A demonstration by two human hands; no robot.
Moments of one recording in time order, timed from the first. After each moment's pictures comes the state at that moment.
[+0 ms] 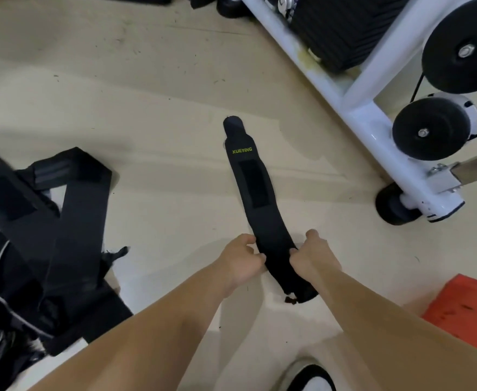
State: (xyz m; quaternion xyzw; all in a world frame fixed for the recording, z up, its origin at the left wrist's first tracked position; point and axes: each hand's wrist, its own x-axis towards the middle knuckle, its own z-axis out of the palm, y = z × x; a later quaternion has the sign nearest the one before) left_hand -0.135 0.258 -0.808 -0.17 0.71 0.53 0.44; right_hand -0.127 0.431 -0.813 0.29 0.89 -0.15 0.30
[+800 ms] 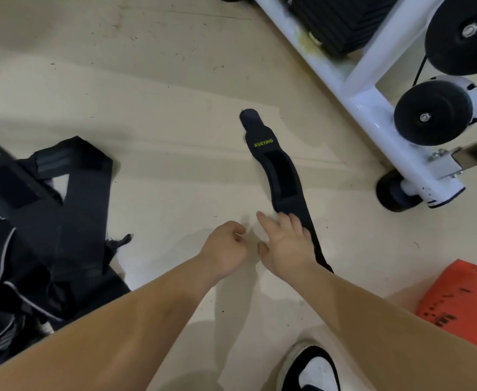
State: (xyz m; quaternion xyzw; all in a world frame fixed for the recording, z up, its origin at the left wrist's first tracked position) left_hand -0.127 0.227 -0.816 -0.13 0.78 0.47 0.39; right_hand -0.112 0.383 -0.814 0.04 0.96 -0.03 0.29
